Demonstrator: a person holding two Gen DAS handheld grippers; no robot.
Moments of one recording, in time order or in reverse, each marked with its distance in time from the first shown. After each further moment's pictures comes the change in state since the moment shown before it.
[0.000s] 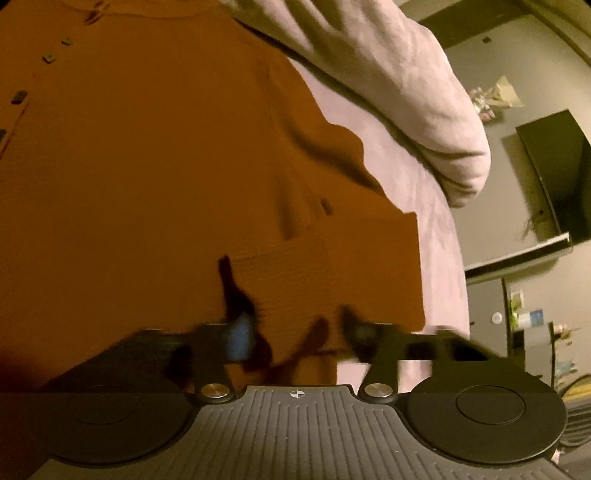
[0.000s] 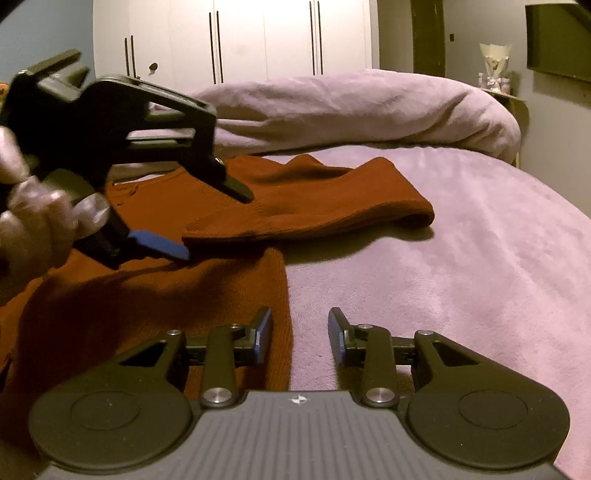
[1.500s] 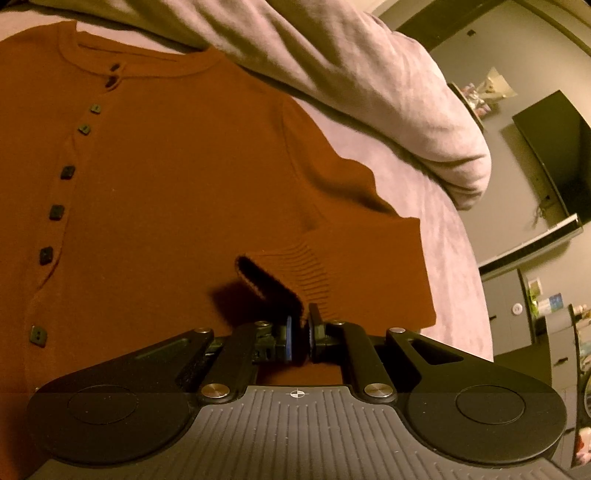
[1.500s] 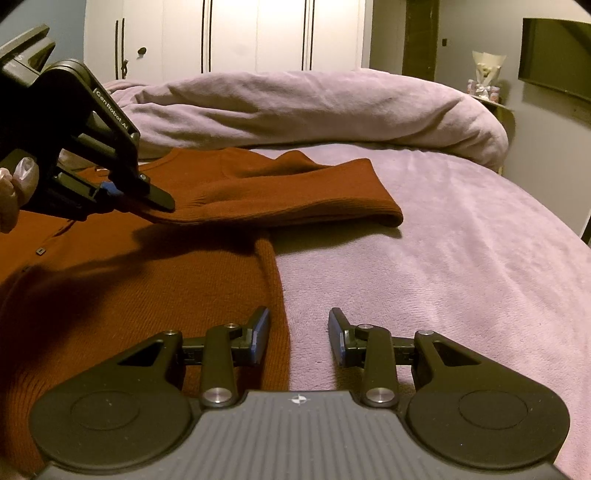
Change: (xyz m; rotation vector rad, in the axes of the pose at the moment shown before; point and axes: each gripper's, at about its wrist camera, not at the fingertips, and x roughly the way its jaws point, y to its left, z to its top) left arm -0.046 0.012 0.012 0.123 -0.065 0.060; right arm 0.003 0.016 0.006 -0.036 0.020 -0.080
